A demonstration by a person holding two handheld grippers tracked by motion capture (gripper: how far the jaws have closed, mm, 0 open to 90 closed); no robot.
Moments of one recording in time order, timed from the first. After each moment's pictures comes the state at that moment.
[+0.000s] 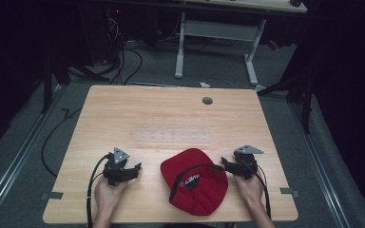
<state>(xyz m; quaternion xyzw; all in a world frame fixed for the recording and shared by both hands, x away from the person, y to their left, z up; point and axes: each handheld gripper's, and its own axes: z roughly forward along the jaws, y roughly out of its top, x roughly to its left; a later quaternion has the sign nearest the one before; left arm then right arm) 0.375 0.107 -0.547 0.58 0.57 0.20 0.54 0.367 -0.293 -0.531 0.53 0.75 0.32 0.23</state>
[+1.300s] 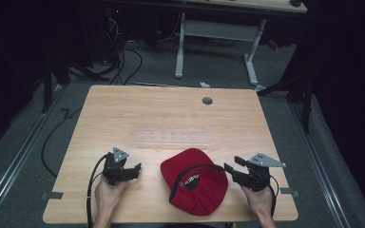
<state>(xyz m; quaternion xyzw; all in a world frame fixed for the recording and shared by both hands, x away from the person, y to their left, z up) 0.378 0.108 -0.547 0.57 0.59 0.20 0.53 0.306 -0.297 -0.476 0.46 0.74 0.44 0.20</state>
